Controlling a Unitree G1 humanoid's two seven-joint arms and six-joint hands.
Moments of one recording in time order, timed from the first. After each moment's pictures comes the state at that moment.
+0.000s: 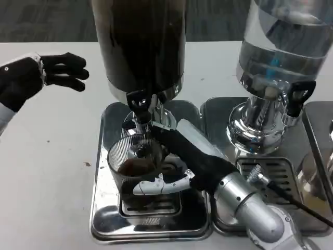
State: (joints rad) left arm -0.01 0.55 0.37 0.07 -0.39 -0.47 -0.75; right arm -0.19 -0.15 0.40 0.13 -0.39 -0.12 0.18
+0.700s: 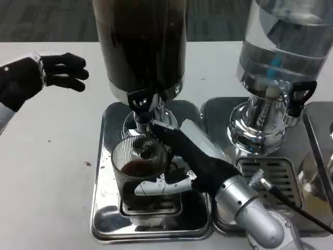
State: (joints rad) left arm -0.01 0.55 0.37 0.07 -0.39 -0.46 -0.75; right arm -0.17 -0.15 0.40 0.11 -0.41 -0.13 0.13
